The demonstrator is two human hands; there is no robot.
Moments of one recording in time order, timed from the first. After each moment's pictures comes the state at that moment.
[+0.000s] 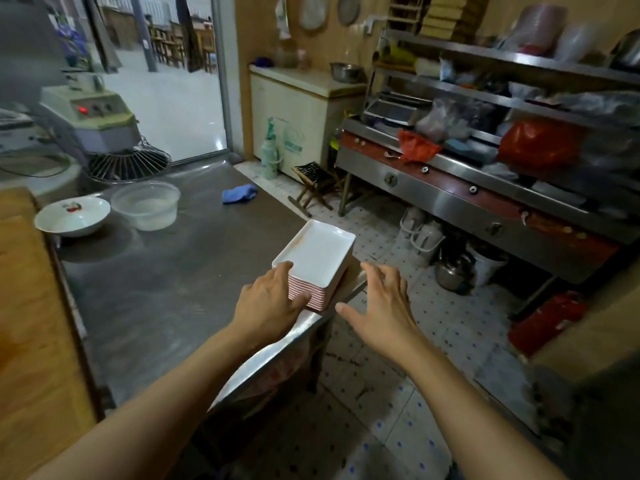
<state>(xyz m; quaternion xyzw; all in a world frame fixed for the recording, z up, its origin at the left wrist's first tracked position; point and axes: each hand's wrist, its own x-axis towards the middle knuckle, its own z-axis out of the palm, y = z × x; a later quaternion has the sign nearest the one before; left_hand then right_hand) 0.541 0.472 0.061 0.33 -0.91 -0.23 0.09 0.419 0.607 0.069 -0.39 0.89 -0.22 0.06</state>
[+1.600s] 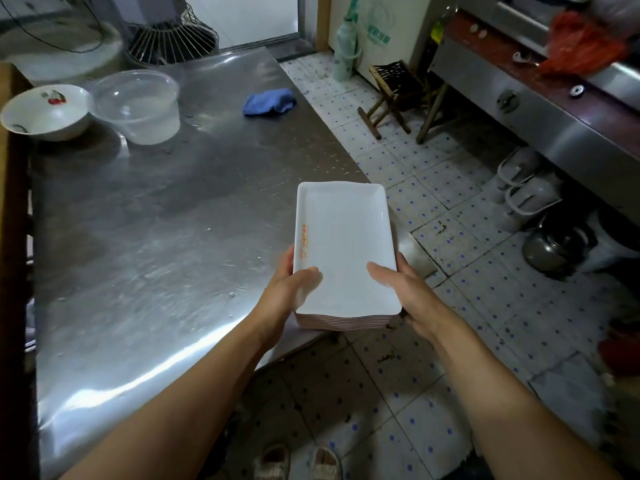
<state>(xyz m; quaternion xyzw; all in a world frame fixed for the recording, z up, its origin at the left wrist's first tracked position) 0.414 0.399 -0.092 0.42 -0.49 -0.73 0.20 0.240 0.485 -0.069 -0.21 0.67 -0.45 0.55</state>
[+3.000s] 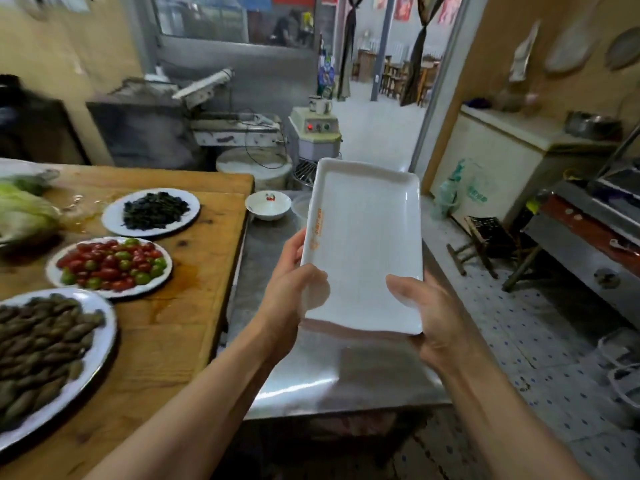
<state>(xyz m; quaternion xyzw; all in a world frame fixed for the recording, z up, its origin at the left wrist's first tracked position) 0.590 0.443 0.126 0.41 -0.48 -0.60 0.50 0.410 0.468 0.117 -0.39 0.48 -0.55 0.56</state>
